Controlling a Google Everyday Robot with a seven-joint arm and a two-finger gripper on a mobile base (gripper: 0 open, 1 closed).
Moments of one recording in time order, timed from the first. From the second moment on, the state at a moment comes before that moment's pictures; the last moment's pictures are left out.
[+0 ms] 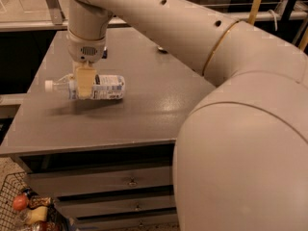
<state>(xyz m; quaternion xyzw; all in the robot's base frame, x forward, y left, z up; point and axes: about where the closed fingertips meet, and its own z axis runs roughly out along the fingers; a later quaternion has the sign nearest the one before) 0.584 0.189 0.876 -0.81 0.56 0.10 0.15</state>
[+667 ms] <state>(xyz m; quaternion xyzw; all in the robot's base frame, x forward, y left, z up) 0.573 0.196 0.848 -0.81 0.56 0.12 0.13</state>
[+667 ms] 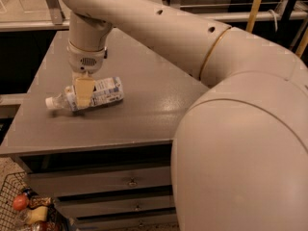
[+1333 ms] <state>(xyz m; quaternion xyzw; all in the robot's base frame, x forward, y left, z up) 0.572 0.198 0.846 -0.81 0.56 0.12 0.13</state>
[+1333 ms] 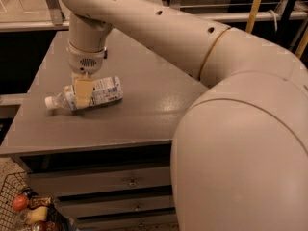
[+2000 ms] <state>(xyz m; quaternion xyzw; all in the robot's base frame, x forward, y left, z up) 0.572 0.199 0.844 -0.81 0.56 0.12 0.13</state>
